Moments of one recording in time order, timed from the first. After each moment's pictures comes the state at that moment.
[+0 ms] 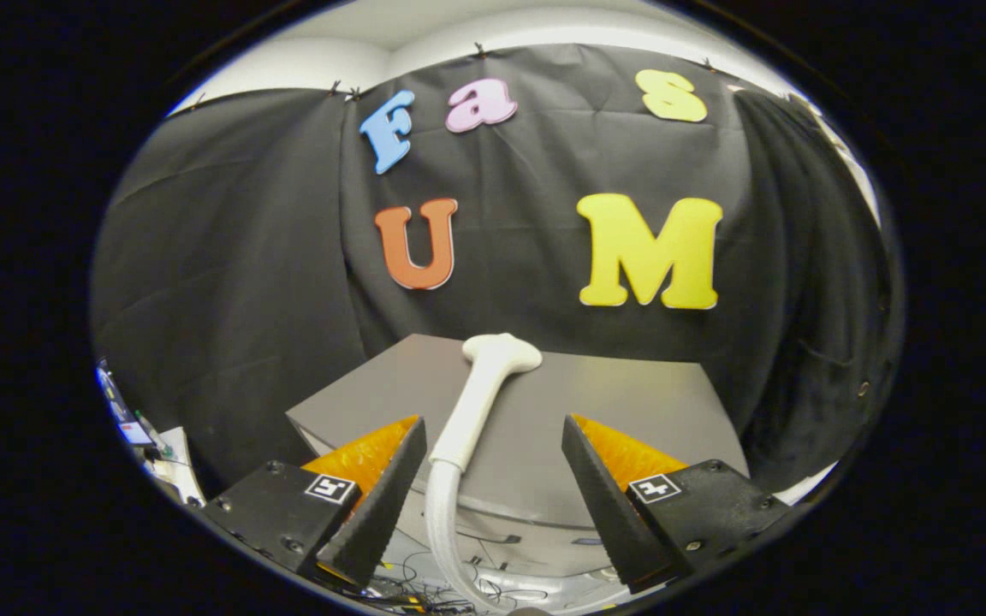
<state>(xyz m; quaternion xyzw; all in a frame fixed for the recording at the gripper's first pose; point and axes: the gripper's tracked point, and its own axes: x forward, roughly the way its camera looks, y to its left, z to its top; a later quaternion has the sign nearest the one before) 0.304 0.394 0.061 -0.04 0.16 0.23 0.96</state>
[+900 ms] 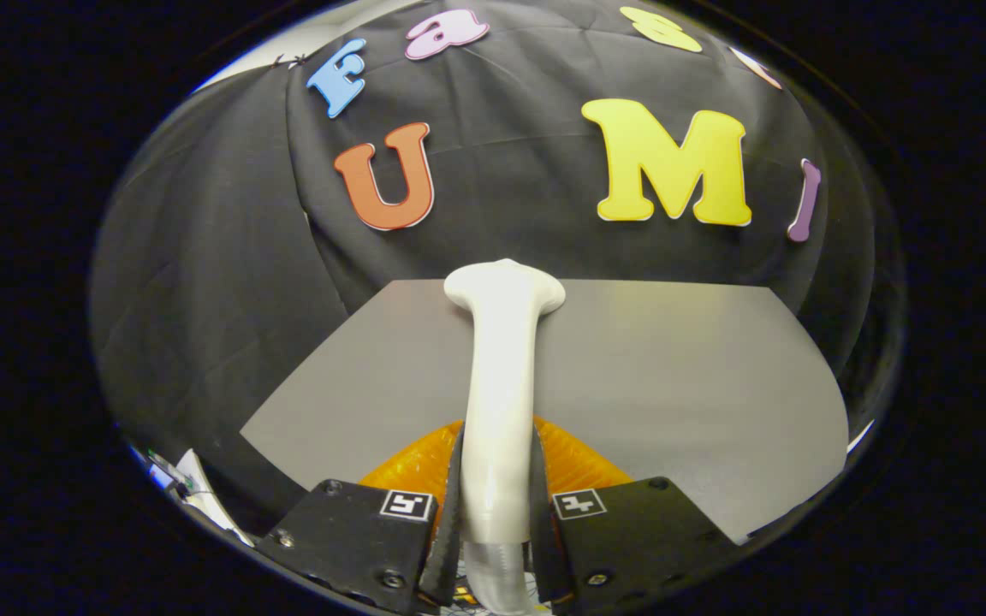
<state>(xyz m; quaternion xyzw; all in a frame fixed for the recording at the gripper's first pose) 0.361 0.453 0.000 0.01 0.28 0.20 0.94</state>
